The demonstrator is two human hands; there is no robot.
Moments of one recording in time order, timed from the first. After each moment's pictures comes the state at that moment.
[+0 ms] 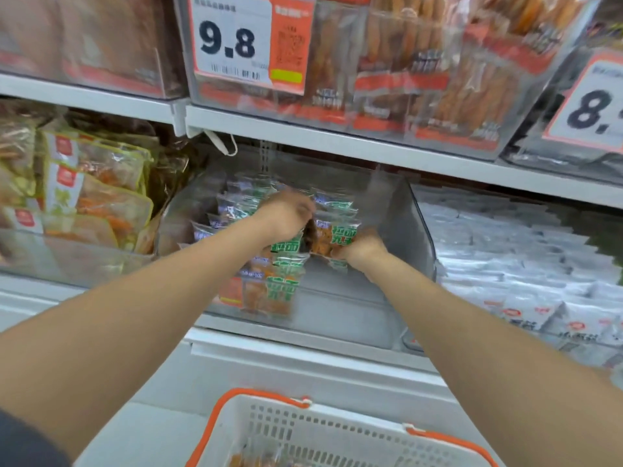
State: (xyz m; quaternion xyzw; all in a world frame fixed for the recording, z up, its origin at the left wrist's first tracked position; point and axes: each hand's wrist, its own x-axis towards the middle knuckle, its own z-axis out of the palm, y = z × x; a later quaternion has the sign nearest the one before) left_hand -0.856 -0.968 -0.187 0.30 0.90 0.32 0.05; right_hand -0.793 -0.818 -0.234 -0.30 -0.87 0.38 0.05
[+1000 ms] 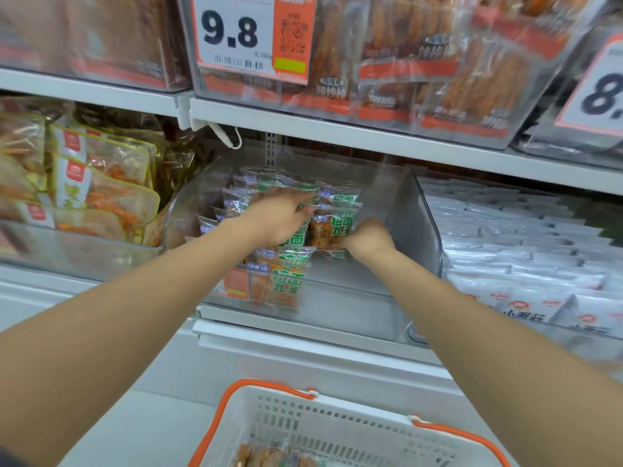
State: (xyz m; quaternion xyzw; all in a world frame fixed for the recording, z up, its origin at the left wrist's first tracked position) left_hand -0.861 -0.990 -0.199 0.36 0.92 0.17 0.01; right_hand -0.778 -0.831 -0.218 -0.31 -0.89 0.32 0.05
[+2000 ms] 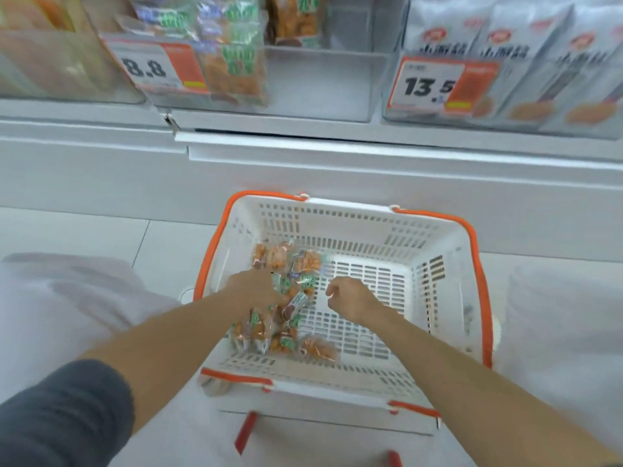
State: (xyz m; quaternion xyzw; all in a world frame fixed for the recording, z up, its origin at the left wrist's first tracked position) left_hand -0.593 -1.089 -0.449 0.20 0.87 -0.11 0.43; right_hand -0.482 -0.916 -0.479 -0.20 -0.87 0.35 -0.30
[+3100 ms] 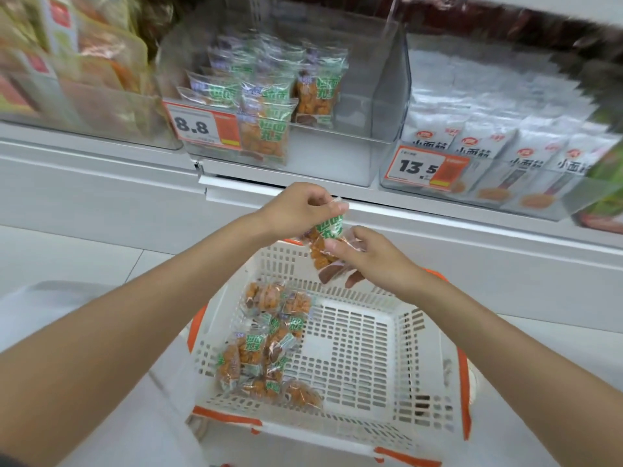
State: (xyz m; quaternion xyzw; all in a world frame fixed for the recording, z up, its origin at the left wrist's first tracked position) left_hand -0.637 -1.024 -0.256 0.30 0.79 0.47 0.25; right_hand -0.524 -0.887 -0.287 -0.15 -0.79 0.58 -0.10
